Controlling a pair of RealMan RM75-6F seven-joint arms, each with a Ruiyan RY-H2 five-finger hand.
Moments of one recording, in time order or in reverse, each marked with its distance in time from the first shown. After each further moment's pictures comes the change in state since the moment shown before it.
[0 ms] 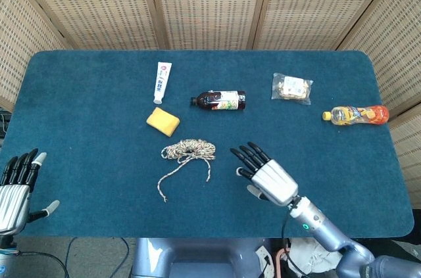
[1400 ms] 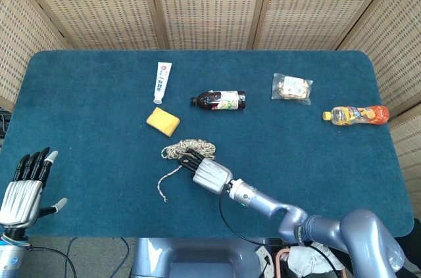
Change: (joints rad) left arm -0.036 -0.043 -0.011 0.013 -0.048 -0.059 0.064; right arm 0.343 -0.361 0.046 0.381 0.095 -0.398 -0.233
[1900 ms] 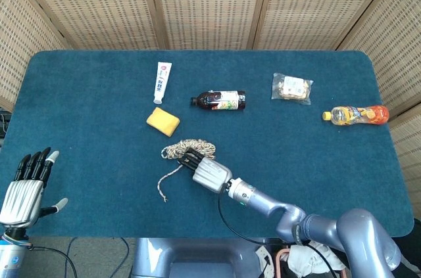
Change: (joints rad) left arm -0.004 0.000 0.001 0.000 -0.004 -0.005 -0.001; right arm 0.016 -0.011 -0.008 0.019 0.028 -0.012 -0.019
